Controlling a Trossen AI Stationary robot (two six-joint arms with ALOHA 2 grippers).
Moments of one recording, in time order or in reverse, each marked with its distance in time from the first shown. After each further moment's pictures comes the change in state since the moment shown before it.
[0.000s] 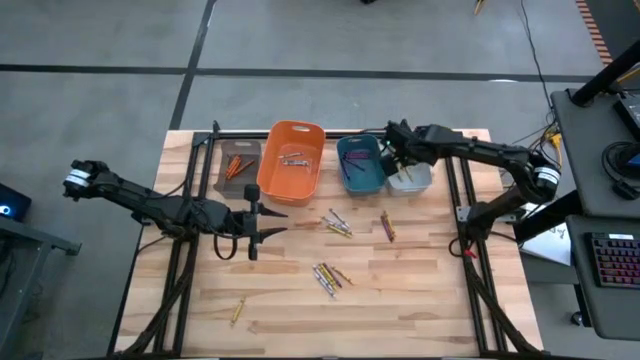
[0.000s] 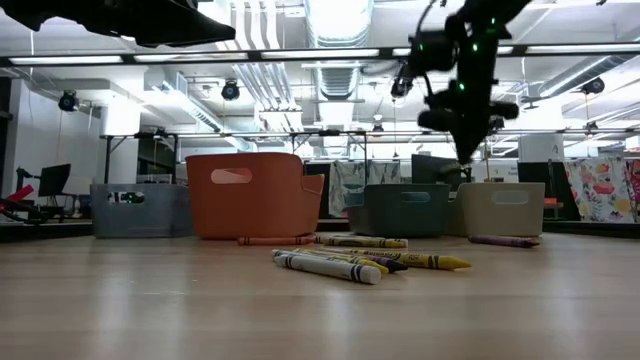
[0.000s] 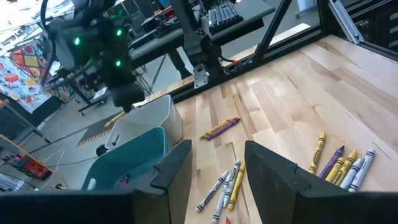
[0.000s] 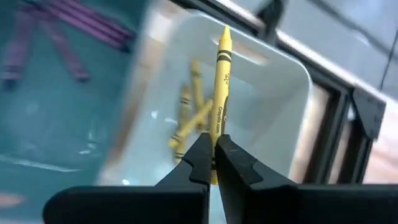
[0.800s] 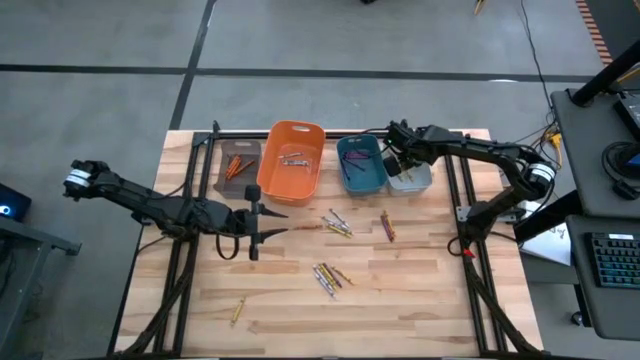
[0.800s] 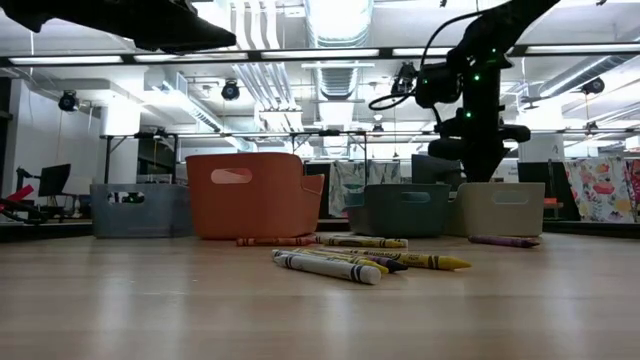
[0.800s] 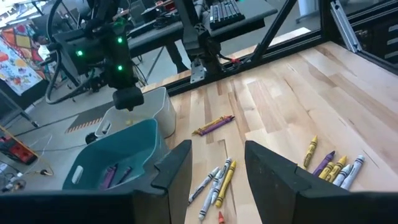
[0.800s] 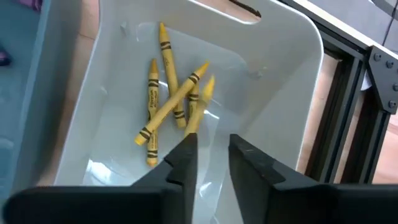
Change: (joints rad) left arm 0.000 0.014 0.000 -0.006 0.000 -0.097; right arm -0.094 0.048 -0.094 0.081 -0.031 -0.013
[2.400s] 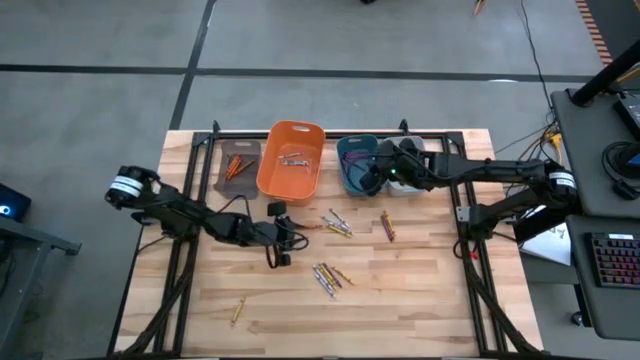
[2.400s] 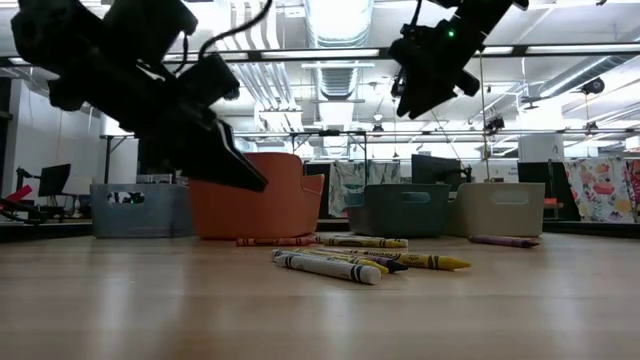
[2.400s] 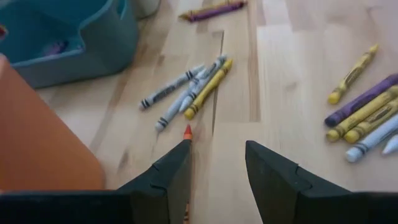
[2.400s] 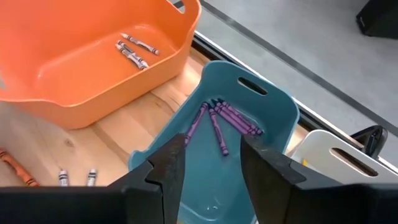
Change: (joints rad) left arm 0.056 0.590 0.006 0.218 -0.046 -0.322; right arm 0.439 -0.188 0.029 0.348 0.114 -0.104
